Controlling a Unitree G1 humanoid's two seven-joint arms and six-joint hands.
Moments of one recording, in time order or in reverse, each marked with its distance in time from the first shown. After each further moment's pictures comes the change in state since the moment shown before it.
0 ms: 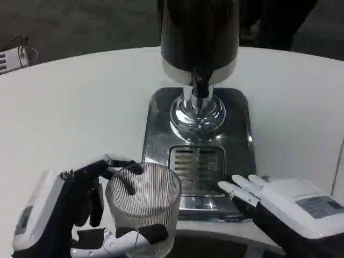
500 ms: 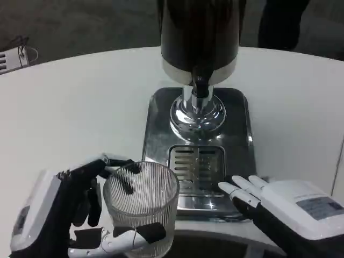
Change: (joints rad) left arm 0.006 -0.001 0.005 -0.005 -0.014 0.000 0.000; right arm 0.007 0.001 0.000 -0.010 0.000 0.002 0.002
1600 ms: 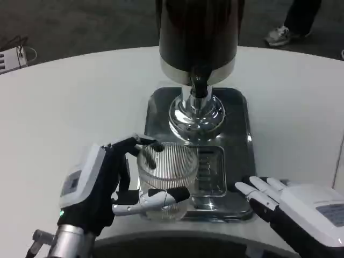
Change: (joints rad) left arm -0.402 -0.060 -0.101 0.471 0.196 0.011 0.139; right arm 0.087 0.036 -0.062 -0.062 -0.016 0.000 0.000
